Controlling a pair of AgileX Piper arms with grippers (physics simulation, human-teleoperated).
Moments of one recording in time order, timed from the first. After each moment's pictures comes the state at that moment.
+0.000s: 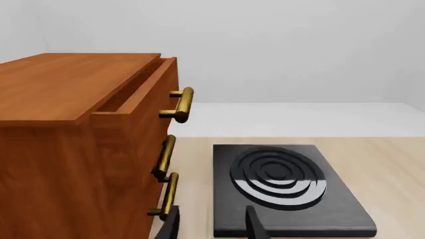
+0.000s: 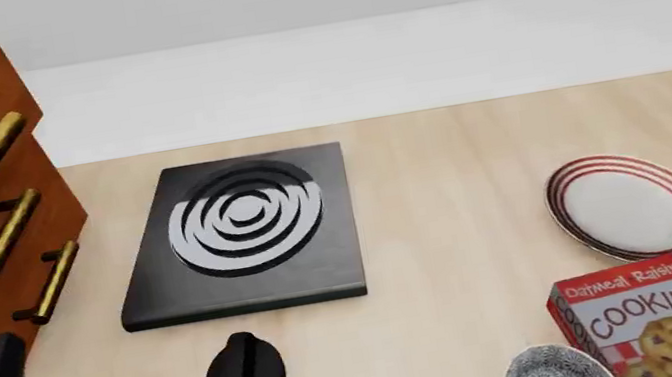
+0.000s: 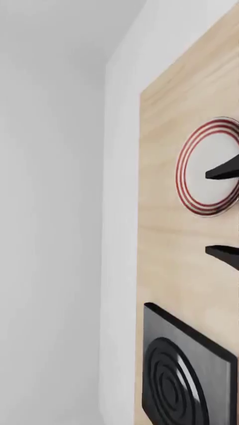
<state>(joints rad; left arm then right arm) 0.00 0.00 0.00 0.00 0.00 0.00 0.06 0.00 -0.05 -0.02</state>
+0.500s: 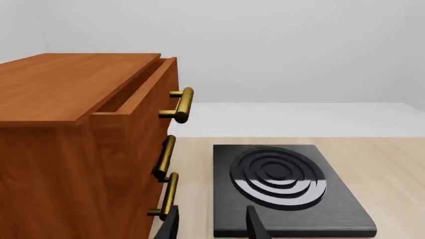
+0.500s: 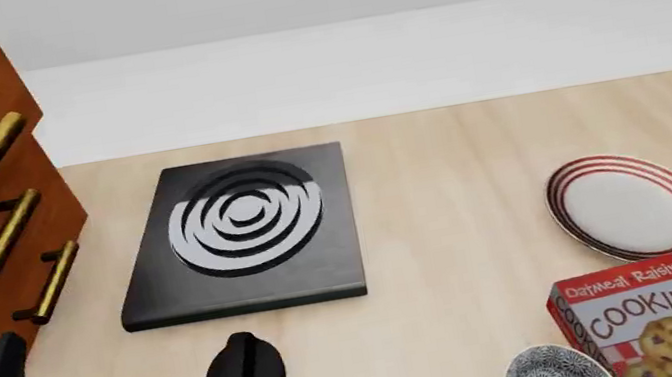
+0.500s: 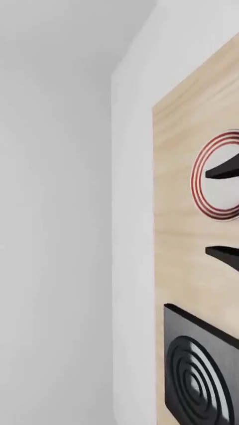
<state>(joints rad) 0.00 0.01 0.00 0.00 0.00 -0.03 0.01 -0.24 0.21 -0.01</state>
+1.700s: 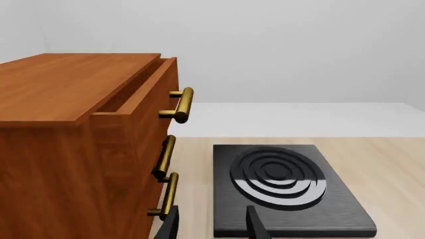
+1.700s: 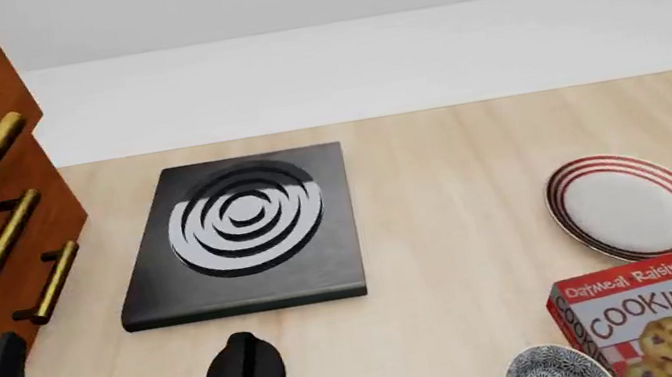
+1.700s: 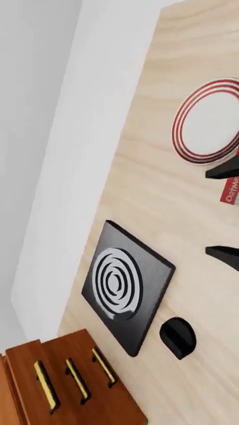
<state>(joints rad) 0.00 0.01 0.00 0.00 0.00 0.39 0.30 -0.74 0.76 -0.07</state>
